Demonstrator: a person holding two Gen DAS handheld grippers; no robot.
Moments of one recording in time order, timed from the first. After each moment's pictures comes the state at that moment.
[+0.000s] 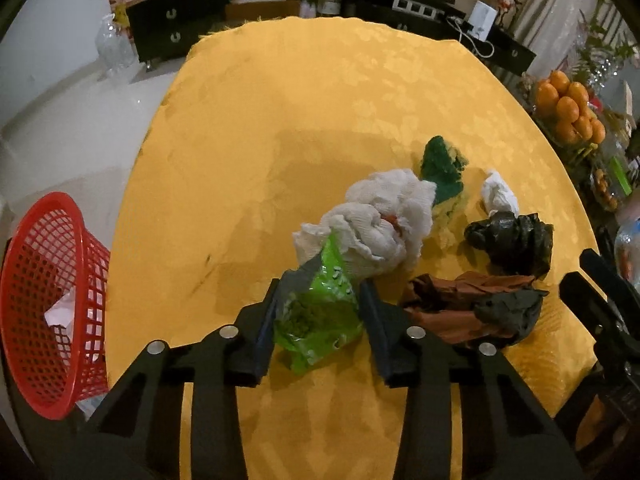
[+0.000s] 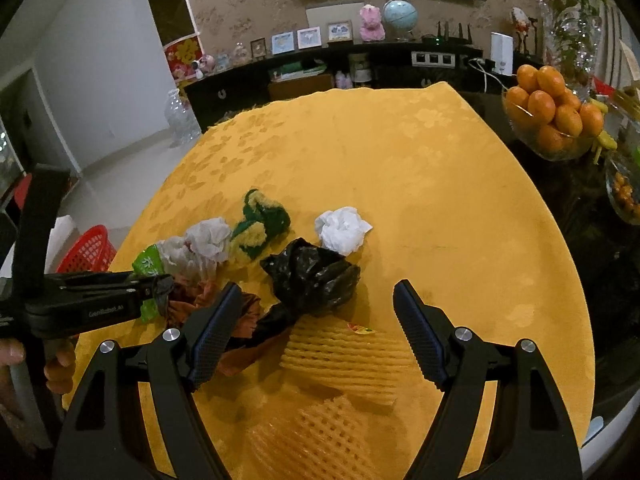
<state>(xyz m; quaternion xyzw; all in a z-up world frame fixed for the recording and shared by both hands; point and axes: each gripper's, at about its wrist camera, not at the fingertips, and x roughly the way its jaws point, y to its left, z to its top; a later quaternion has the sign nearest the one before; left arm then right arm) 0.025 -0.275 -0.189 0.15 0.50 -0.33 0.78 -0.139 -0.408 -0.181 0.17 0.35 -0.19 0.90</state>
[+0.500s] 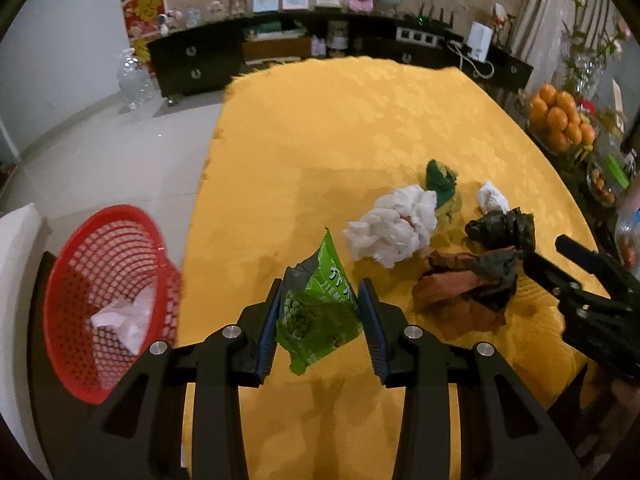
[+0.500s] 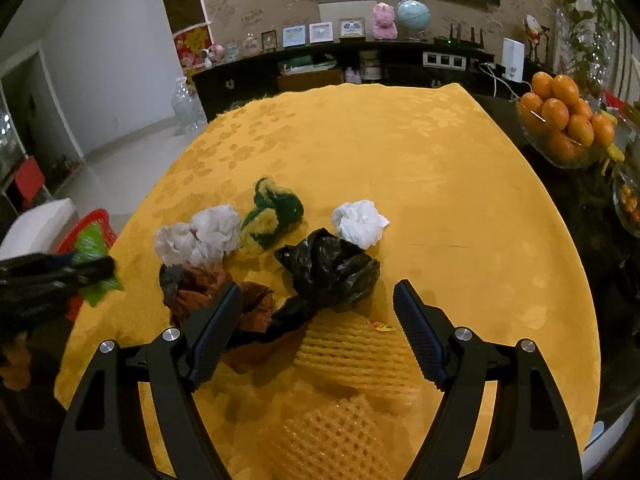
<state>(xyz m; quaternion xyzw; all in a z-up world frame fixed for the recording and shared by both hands) 0.003 -0.220 -0.149 0.15 0.44 -0.32 0.83 -0.131 -0.396 -0.187 0.15 0.37 -0.19 0.90</state>
